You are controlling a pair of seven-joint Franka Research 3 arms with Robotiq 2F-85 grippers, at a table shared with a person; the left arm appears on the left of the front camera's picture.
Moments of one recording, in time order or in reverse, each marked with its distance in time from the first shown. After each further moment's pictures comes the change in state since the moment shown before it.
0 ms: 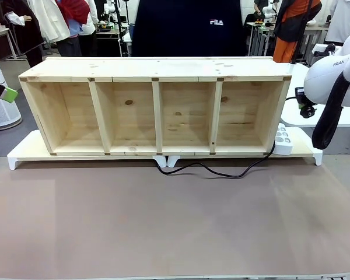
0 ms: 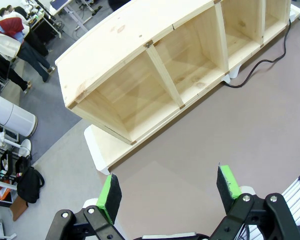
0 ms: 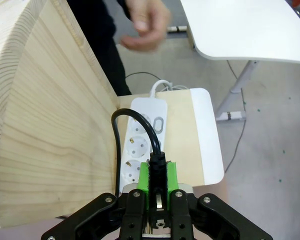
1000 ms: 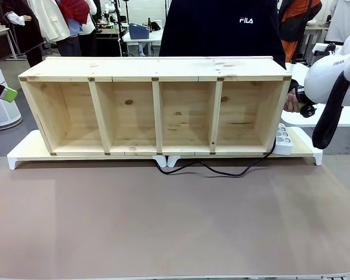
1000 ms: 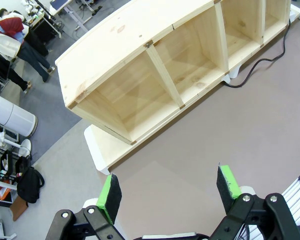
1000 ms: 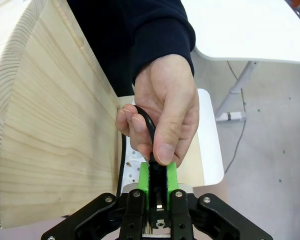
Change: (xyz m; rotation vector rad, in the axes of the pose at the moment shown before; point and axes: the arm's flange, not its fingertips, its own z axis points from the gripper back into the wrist) left arm 0.000 0.000 0.000 0.000 0.000 0.000; right arm 0.001 0.000 0.001 0.000 -0.002 0.000
